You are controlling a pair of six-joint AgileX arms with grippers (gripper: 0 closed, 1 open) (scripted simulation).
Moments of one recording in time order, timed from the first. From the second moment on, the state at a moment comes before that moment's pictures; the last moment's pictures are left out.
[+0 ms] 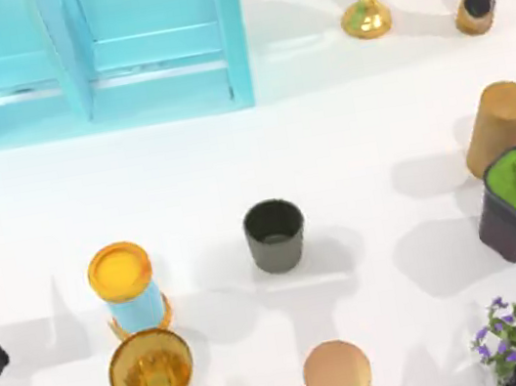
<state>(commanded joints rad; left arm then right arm) 0.00 0.00 0.00 0.00 0.00 0.00 0.00 0.00 0.00 0.00 0.00 0.00</state>
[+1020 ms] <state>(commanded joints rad) -0.30 0.98 0.95 -0.63 0.00 -0.30 0.00 0.00 0.00 0.00 0.00 0.00</state>
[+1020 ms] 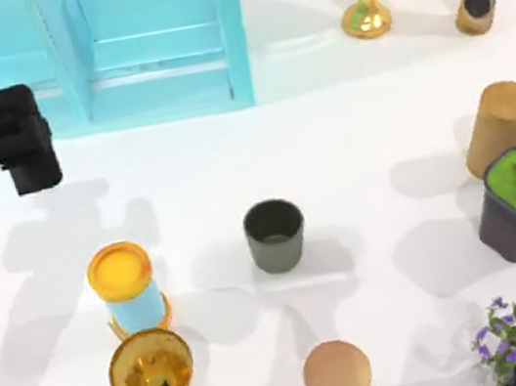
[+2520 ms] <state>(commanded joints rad) -0.75 2.35 2.31 -1.53 0.00 -0.72 0.00 0.00 0.00 0.00 0.00 0.00</state>
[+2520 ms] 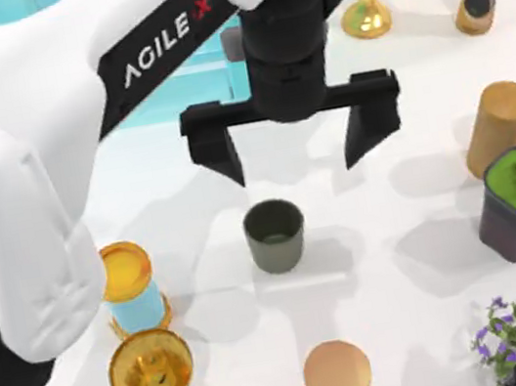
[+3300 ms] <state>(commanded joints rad) -0.75 2.35 1.91 -1.13 0.00 -0.72 0.00 0.00 0.00 0.00 0.00 0.00</state>
